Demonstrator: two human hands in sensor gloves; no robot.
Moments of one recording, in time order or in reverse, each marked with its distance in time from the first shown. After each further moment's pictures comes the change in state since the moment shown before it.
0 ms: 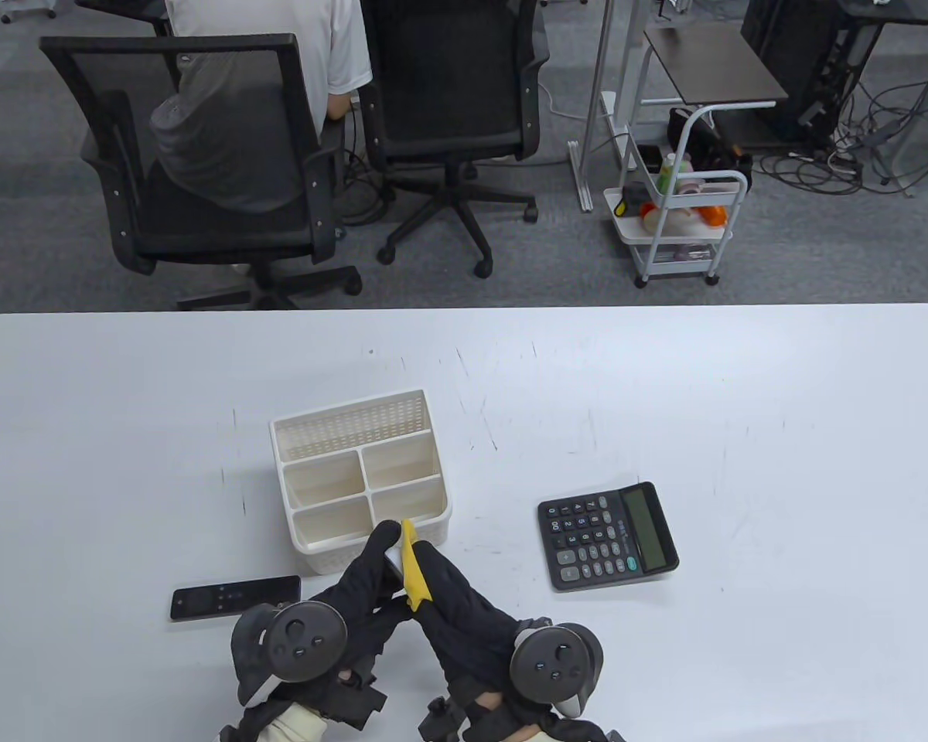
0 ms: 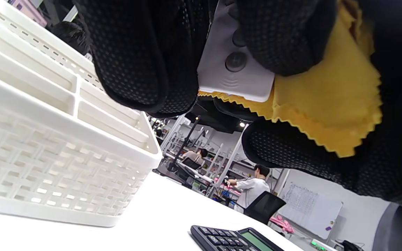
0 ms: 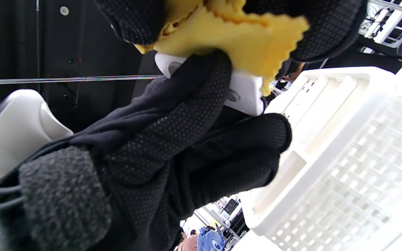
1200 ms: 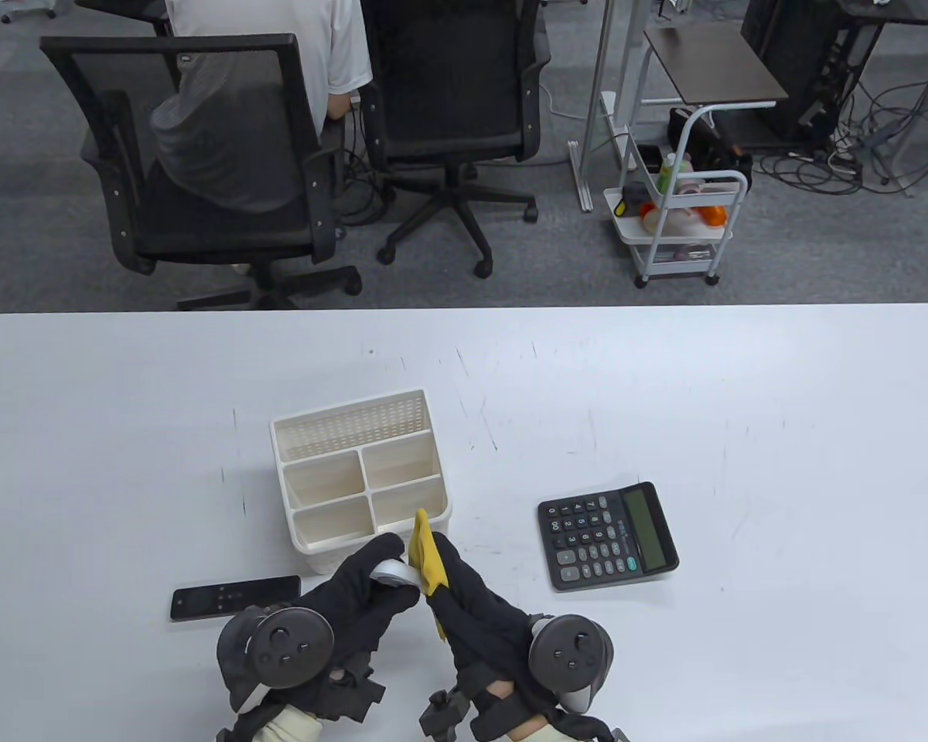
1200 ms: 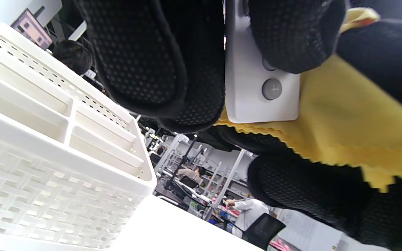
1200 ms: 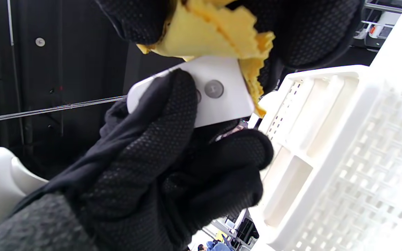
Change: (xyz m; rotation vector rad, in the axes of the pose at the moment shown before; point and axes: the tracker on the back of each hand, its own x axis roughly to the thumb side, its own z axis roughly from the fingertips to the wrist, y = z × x) left_hand 0.000 0.010 0.003 0.072 -0.001 0.048; right_hand -0.010 -0.008 -0.002 -0.051 0.113 -0.135
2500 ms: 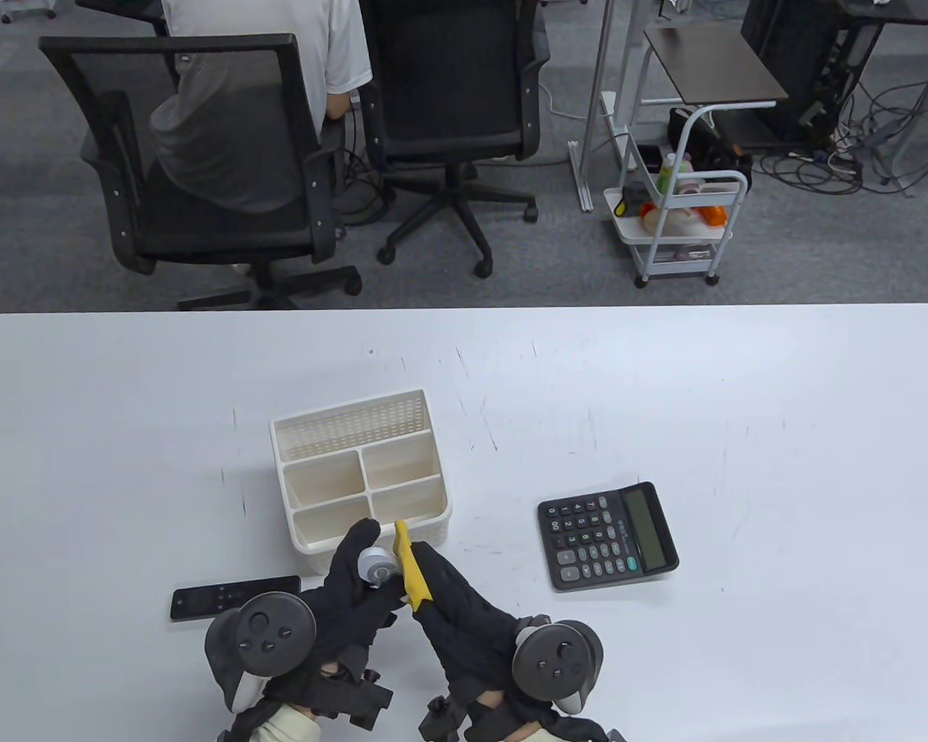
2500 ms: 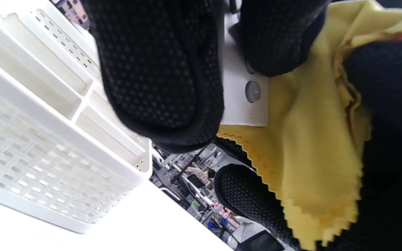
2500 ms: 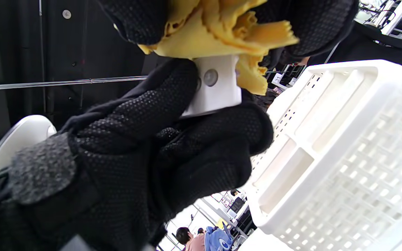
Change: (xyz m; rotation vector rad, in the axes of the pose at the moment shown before) left_hand -0.010 0.003 0.001 -0.002 0.162 0.169; right_hand 0.007 0.009 0.003 0.065 -0.119 0.096
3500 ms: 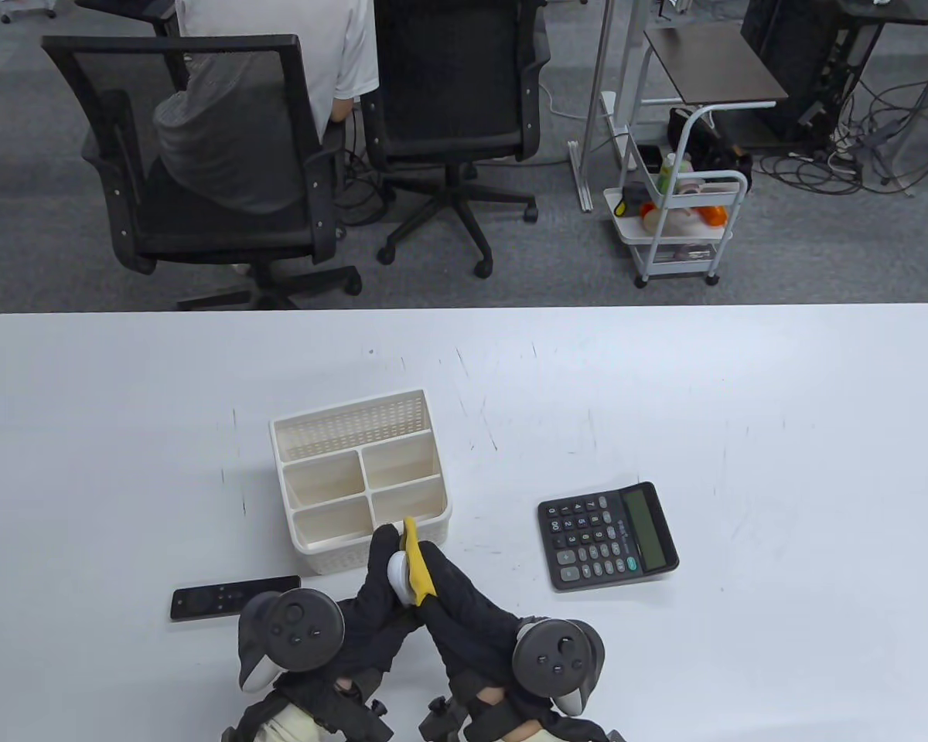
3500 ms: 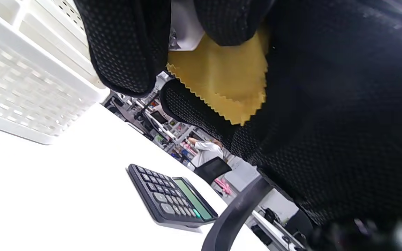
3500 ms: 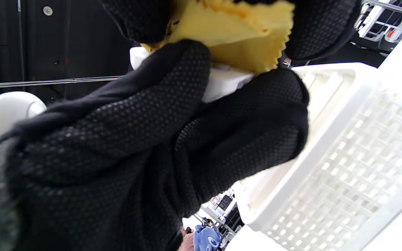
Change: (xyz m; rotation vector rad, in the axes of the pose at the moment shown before) left_hand 0.012 -0.027 -0.002 -0.319 -0.184 0.047; right_hand -0.002 -0.003 -0.001 -0.002 0.084 0.012
